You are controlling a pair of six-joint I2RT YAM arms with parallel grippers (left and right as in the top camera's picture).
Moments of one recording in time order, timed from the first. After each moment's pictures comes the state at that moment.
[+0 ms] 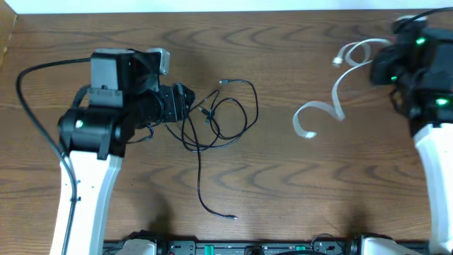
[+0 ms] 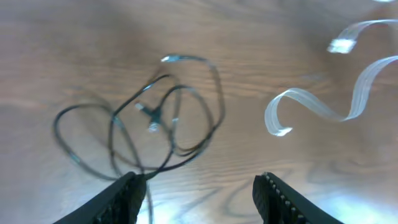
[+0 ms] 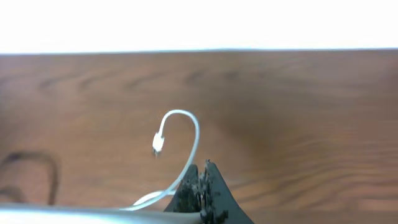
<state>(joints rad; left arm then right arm) -0.12 1.28 1.44 -1.06 0.35 -0.21 -0.10 1.38 1.31 -0.53 -0.06 -0.04</state>
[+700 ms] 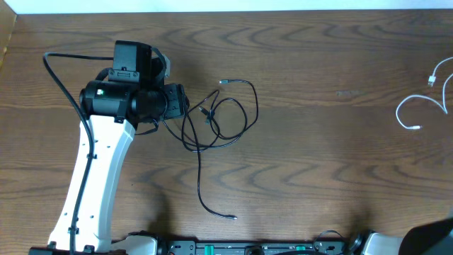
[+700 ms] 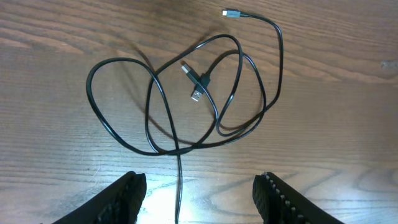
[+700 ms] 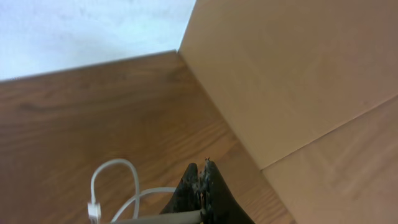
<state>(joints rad) -0.12 1.44 1.44 -1.14 0.21 -0.26 -0.49 1.52 1.43 -0.37 0.24 -0.22</state>
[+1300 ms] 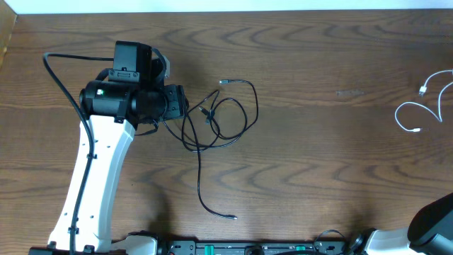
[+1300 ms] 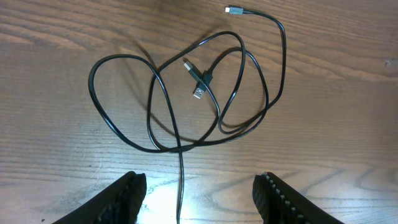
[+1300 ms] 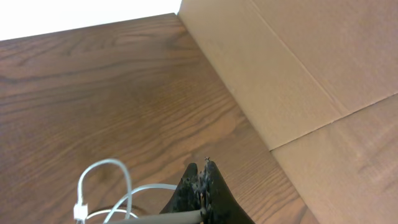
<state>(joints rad) -0.12 1.44 1.44 -1.15 0.21 -0.26 -0.55 1.63 1.43 -0.37 0.19 -0.22</state>
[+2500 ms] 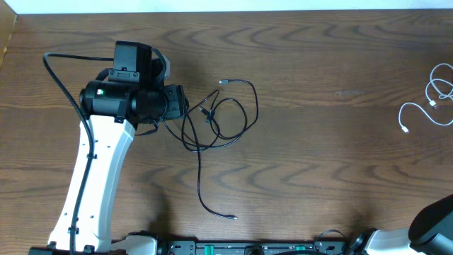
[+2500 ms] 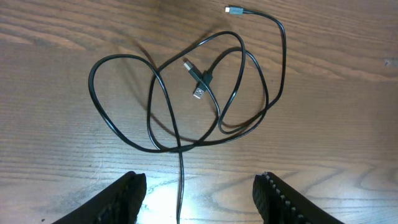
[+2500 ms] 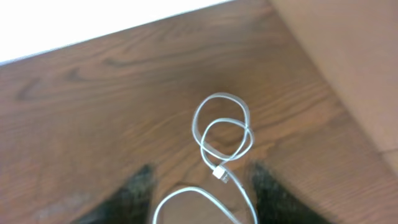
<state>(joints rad) -0.12 1.44 1.44 -1.15 0.21 -0.26 -0.59 1.63 1.43 -0.49 -0.18 -0.12</state>
